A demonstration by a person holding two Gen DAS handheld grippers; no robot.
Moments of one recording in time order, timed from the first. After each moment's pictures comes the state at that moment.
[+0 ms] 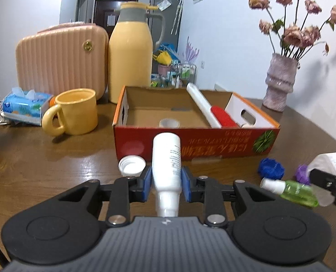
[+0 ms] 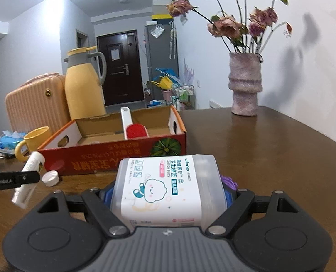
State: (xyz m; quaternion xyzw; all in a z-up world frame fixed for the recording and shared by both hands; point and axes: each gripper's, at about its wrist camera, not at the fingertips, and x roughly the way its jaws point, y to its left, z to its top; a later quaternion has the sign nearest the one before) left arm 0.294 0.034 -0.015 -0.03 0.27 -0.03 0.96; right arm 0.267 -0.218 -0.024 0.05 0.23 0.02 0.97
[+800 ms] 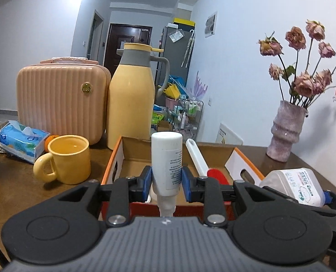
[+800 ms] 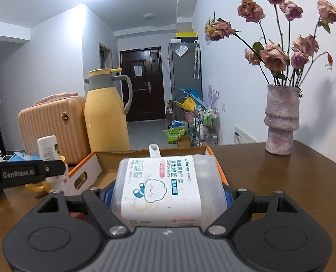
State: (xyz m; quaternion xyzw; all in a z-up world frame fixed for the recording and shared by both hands) left arm 0.343 0.019 0.036 -0.07 0.18 0.00 0.98; right arm 0.344 -0.178 0.019 0.03 0.17 0.08 0.98
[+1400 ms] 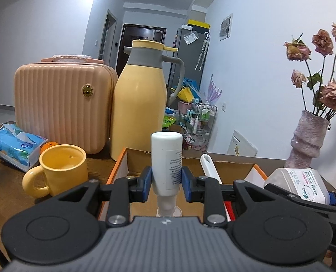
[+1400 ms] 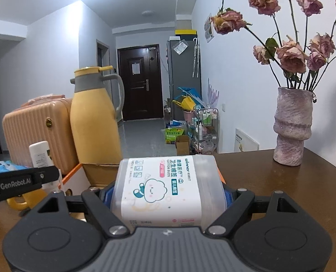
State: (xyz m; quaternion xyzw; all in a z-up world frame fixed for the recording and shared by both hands) left arm 0.410 0.023 0.032 -0.09 0.18 0.03 0.98; right arm 0.425 -0.170 0.026 0.03 0.18 0.07 0.98
